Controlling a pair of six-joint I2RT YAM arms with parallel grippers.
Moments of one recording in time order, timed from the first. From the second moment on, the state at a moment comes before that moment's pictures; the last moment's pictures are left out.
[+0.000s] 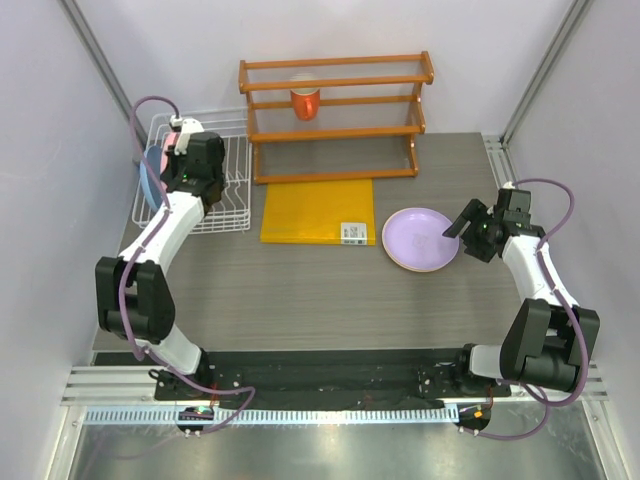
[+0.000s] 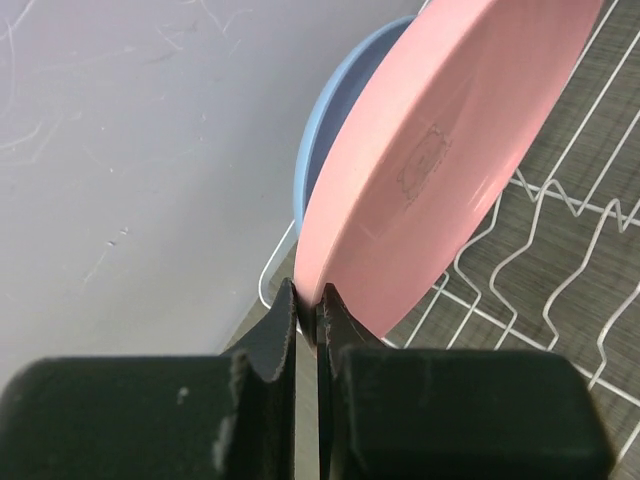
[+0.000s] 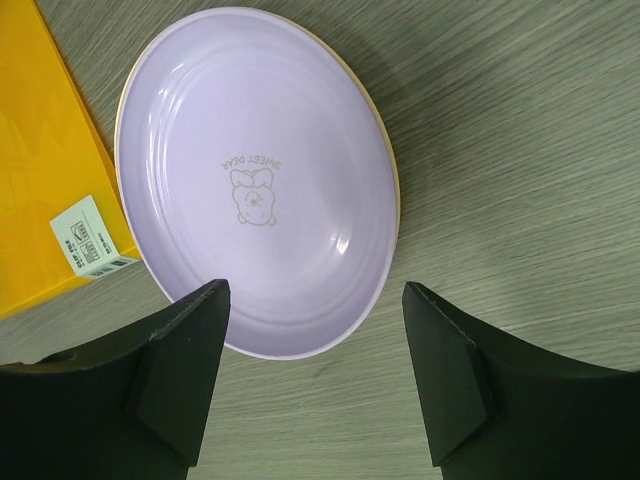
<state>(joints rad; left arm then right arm) -0.16 1.62 1.33 -0.23 -0.97 0.07 -0.23 1.31 0.88 -0.49 -0.22 0.46</state>
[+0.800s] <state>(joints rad) -0.29 1.29 1.31 -0.56 -0.59 -0.25 -0.17 1.12 0.92 -0.56 -0.34 0.45</state>
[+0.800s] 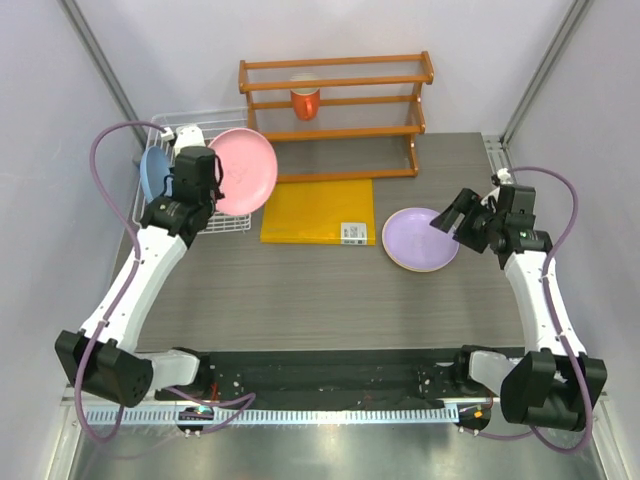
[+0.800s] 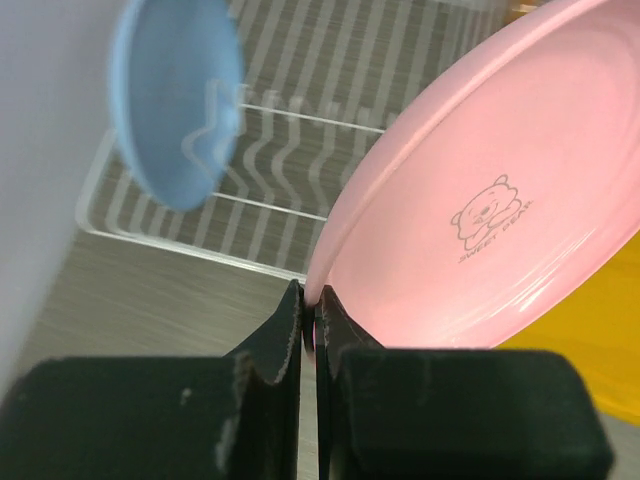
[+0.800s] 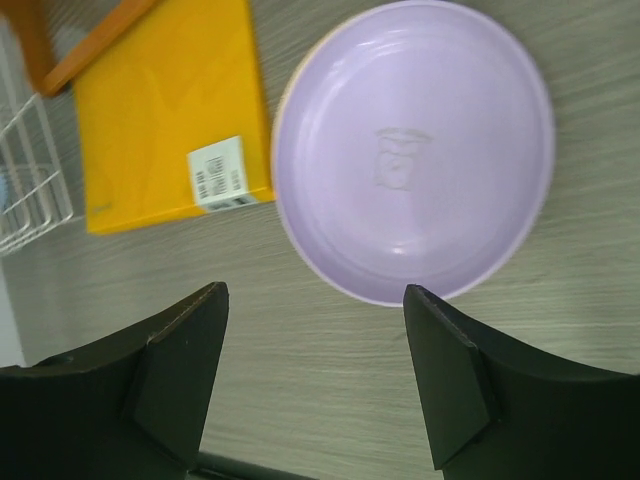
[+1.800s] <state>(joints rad) -0.71 1.40 1.22 -0.51 -0.22 -0.56 0.27 1.12 0.96 -0.39 -0.36 0.56</state>
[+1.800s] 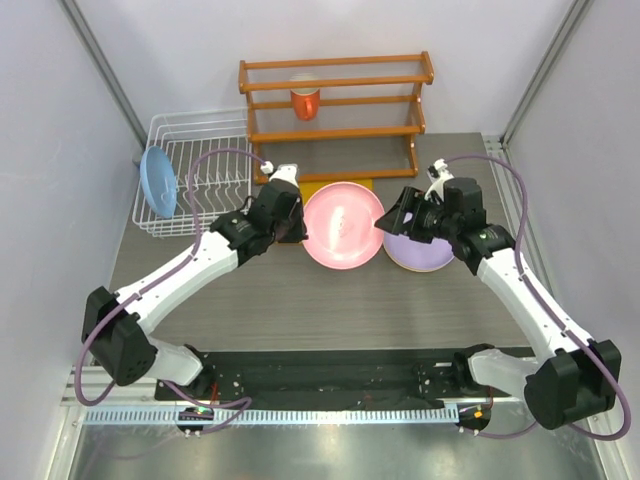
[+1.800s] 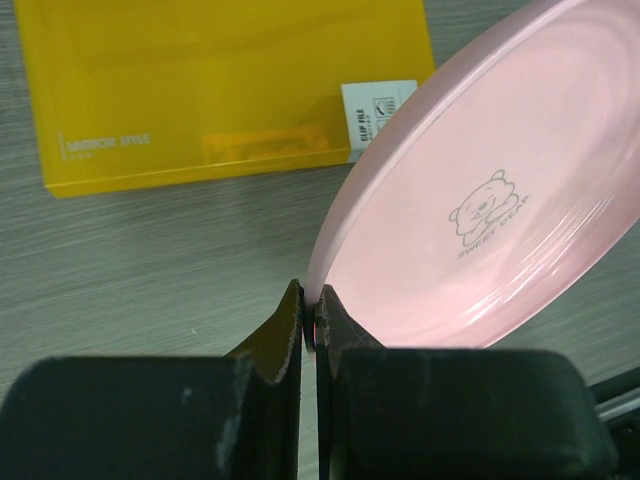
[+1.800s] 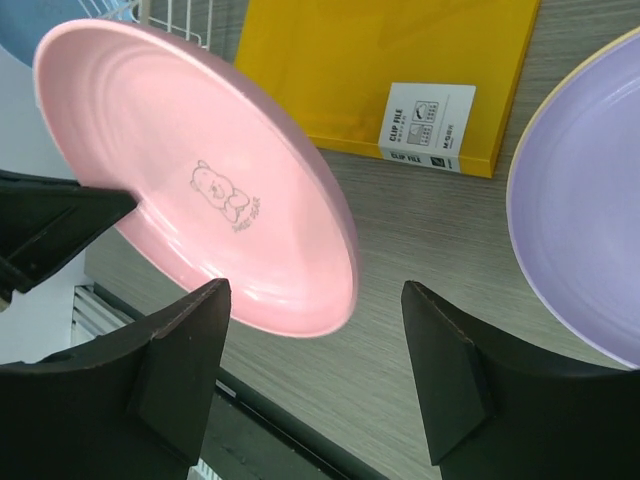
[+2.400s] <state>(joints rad) -0.78 1.42 1.24 -0.49 -0.29 -0.56 0.28 1.18 0.91 -0.41 -0.27 0.51</state>
